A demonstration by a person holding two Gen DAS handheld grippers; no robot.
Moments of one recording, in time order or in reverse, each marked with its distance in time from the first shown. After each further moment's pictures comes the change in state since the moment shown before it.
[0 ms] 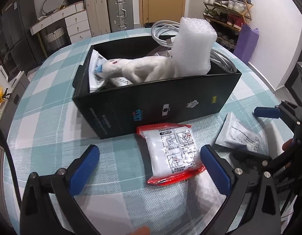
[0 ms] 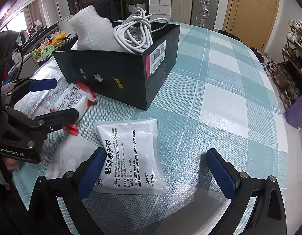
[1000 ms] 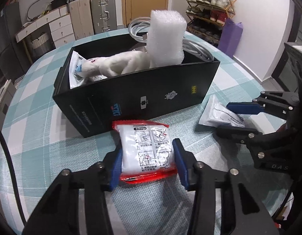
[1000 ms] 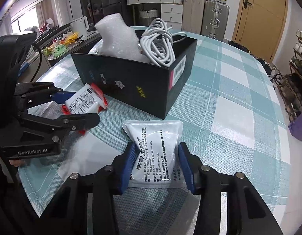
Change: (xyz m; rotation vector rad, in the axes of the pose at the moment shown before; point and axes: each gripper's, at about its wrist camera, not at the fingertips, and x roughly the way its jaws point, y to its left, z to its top) left arm -0.003 -0.013 -0.007 0.073 0.001 -0.101; right arm -0.015 0.020 -0.002 -0.066 -0.060 0.052
